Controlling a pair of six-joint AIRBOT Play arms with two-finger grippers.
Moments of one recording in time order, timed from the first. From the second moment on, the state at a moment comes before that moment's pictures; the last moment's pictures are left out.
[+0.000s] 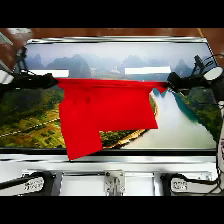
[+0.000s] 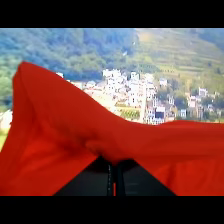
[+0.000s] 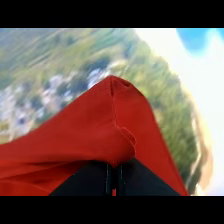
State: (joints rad) left arm 0.11 -1.38 1.27 1.01 -0.85 -1.35; right arm -0.21 -1.51 1.36 -1.10 0.97 1.60
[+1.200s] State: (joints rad) left arm 0.38 -1.53 0.95 0.97 -1.34 -1.25; right arm -0.46 -1.38 1.11 -1.07 1.42 1.44
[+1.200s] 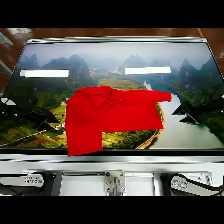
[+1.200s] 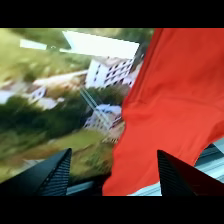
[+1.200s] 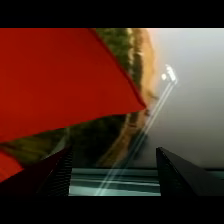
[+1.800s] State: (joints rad) left arm 0.24 -1.60 0.89 0.83 -1.12 -1.21; right arm -0.46 -1.38 1.07 -1.00 1.41 1.44
